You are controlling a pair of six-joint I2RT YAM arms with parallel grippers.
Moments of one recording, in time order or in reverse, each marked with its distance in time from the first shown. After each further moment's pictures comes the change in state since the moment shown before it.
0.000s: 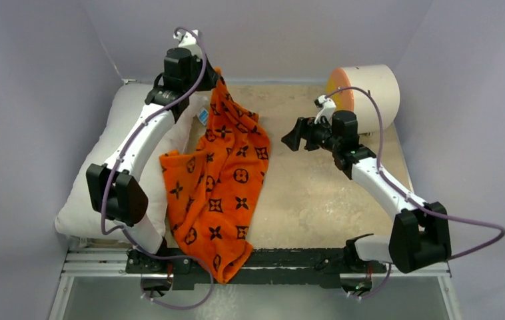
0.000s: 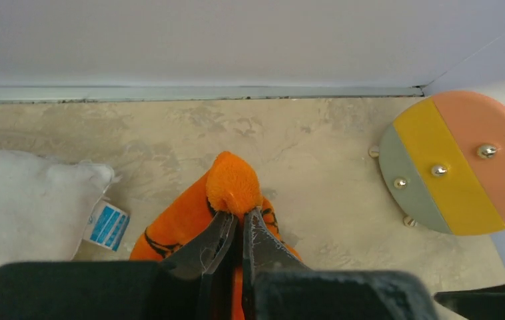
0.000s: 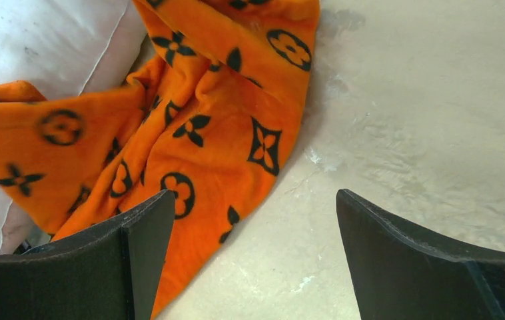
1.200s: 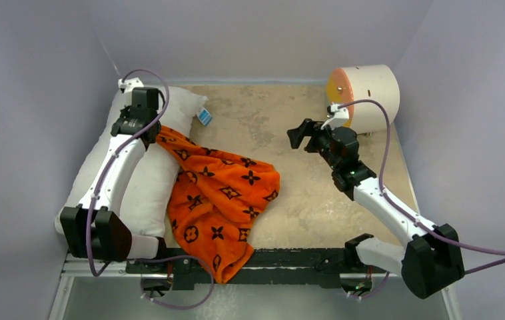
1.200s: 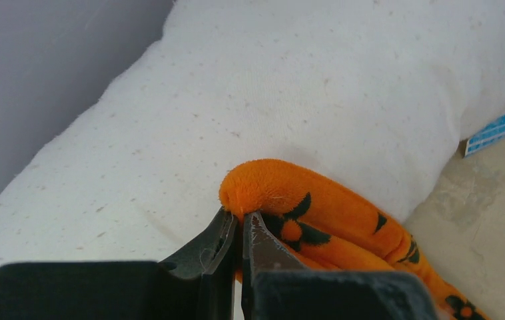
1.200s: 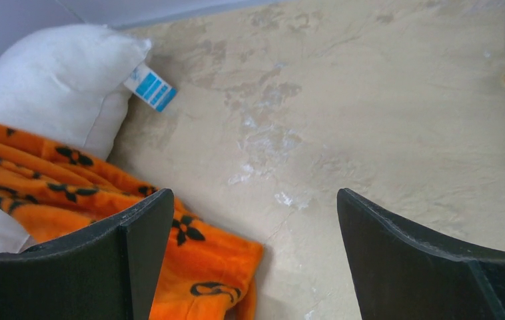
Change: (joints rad) left arm 0.209 -0.307 -0.364 -0.441 -0.648 0.046; right arm 0.120 -0.157 -0.166 0.203 0.429 0.127
